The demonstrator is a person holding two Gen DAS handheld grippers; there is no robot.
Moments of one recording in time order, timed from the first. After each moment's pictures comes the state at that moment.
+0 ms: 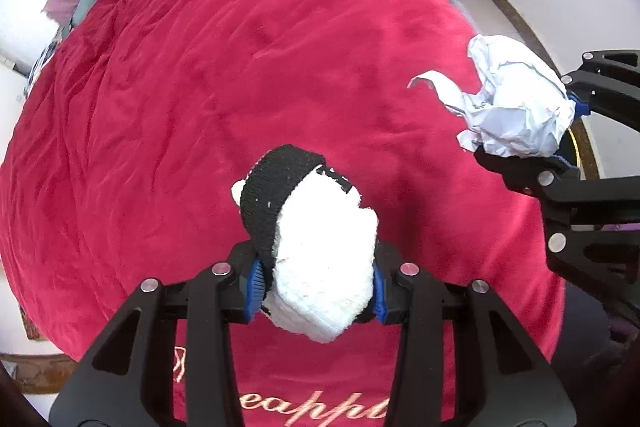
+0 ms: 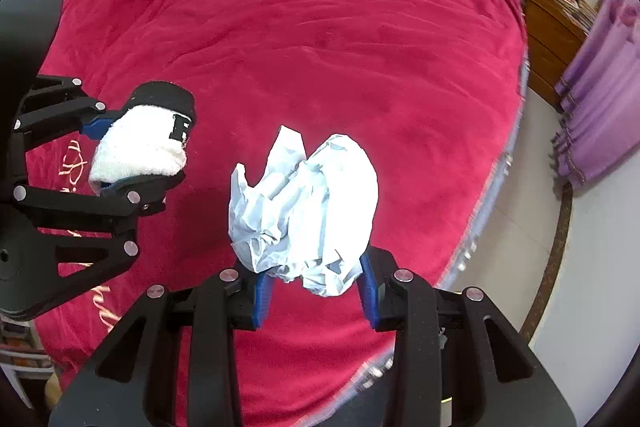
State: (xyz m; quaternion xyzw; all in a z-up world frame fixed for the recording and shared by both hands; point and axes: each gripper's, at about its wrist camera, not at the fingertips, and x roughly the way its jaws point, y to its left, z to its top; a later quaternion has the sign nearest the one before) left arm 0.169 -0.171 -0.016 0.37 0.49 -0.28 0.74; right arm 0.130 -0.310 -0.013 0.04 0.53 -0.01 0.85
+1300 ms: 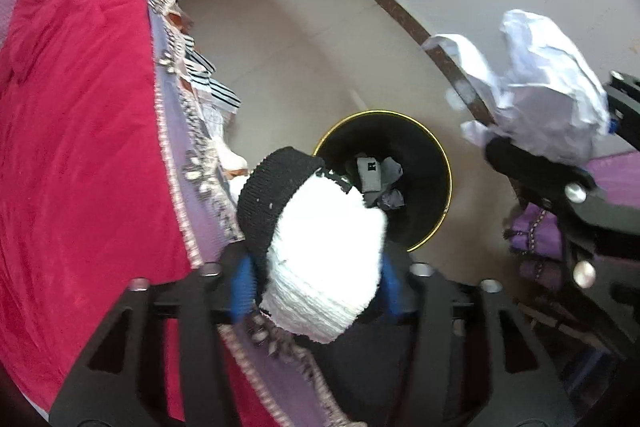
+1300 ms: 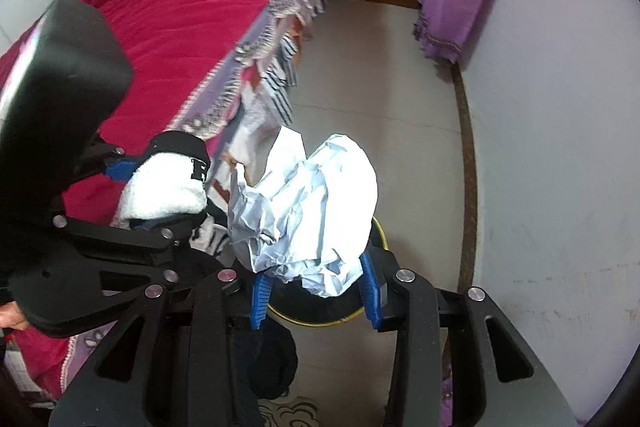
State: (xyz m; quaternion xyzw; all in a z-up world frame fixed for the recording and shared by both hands) left arm 0.017 -0.413 -0.078 0.41 0.50 -0.42 0.63; right arm -0.097 -0.529 -0.040 0.16 0.52 -0.21 0.81
